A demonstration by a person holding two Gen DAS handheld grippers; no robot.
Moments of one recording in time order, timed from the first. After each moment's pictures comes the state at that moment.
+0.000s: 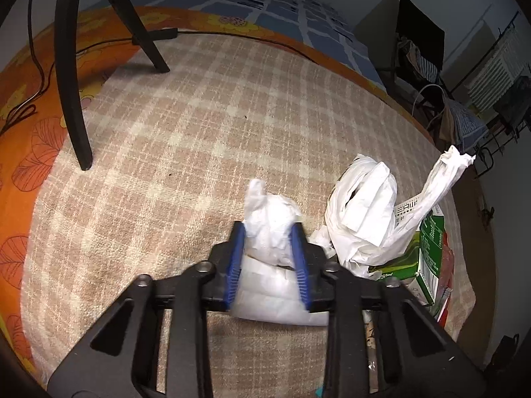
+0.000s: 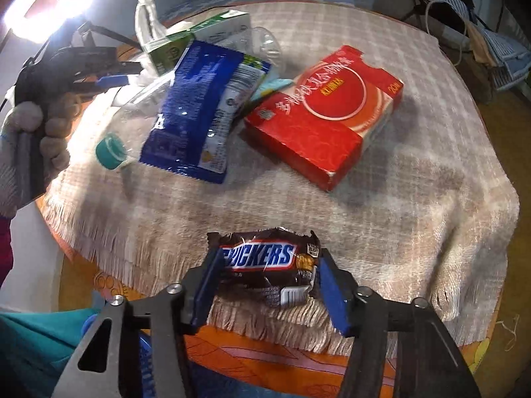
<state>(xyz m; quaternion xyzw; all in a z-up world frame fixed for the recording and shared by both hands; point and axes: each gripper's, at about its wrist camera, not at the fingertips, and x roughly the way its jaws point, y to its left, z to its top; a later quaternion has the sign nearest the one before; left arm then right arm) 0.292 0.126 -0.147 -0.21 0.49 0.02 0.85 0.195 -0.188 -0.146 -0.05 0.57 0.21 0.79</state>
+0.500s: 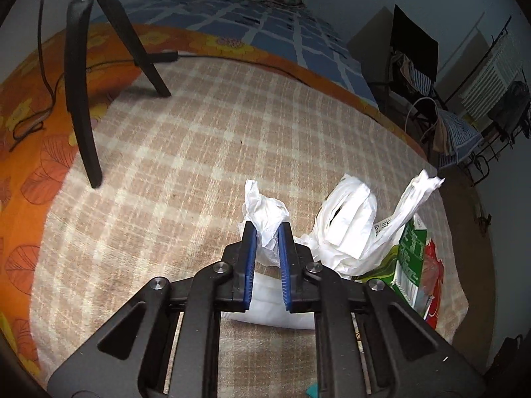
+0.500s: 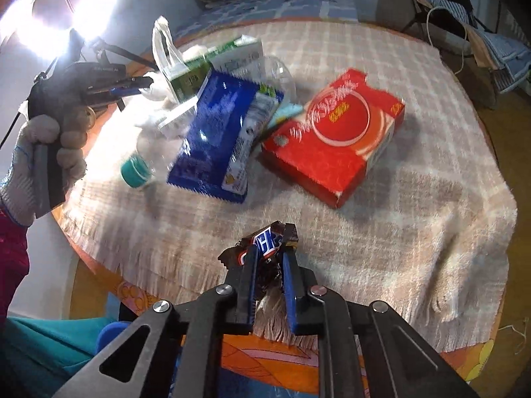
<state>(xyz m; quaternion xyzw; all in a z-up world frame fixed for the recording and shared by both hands) 0.288 0.130 -0.119 -0.21 0.45 0.03 0.87 0.192 -0.187 -0.119 -0.02 0.54 0.22 0.81</state>
